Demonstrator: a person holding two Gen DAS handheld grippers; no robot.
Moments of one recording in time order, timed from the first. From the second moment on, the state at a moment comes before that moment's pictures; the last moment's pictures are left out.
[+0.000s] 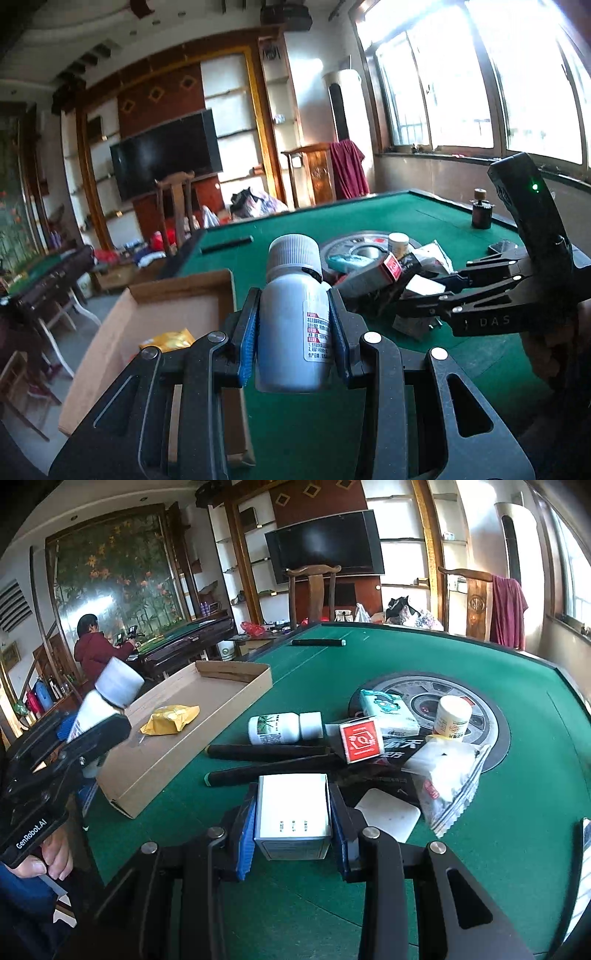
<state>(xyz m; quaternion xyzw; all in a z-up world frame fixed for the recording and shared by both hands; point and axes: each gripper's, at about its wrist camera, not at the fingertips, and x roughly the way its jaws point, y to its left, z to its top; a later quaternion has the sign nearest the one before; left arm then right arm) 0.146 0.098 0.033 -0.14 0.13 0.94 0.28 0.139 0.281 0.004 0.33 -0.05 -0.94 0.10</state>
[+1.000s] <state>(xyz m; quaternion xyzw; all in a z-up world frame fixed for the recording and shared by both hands) 0.113 -0.011 0.030 -0.20 0.05 0.96 0.20 0.113 0.166 0.028 0.32 -0.02 -0.93 0.19</state>
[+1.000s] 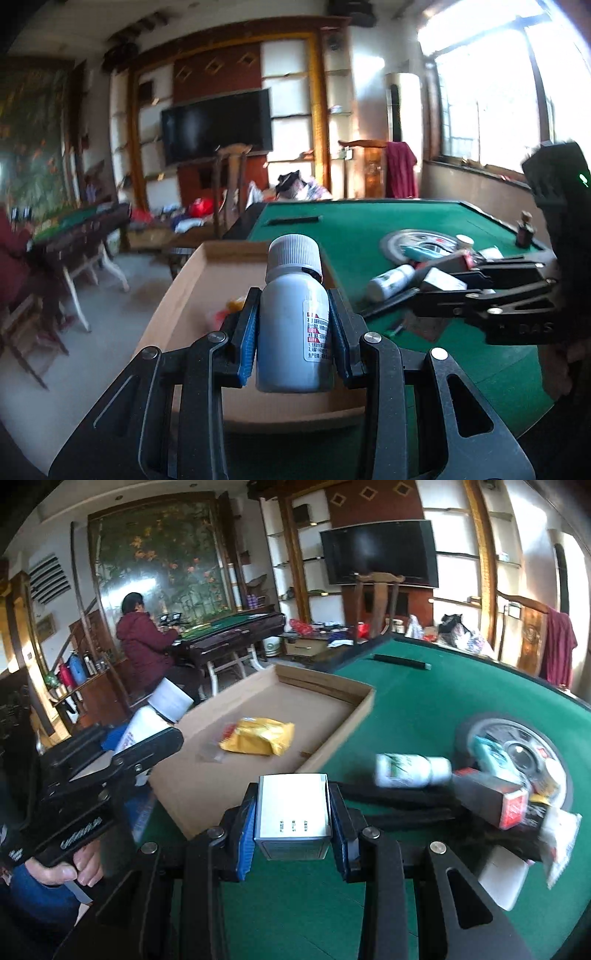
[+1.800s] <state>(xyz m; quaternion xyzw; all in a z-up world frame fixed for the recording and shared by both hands) 0.027 -0.071 -0.018 -0.37 -0.06 0.92 0.12 0.045 0.080 -0.013 0.41 -0.03 -0.88 0.25</state>
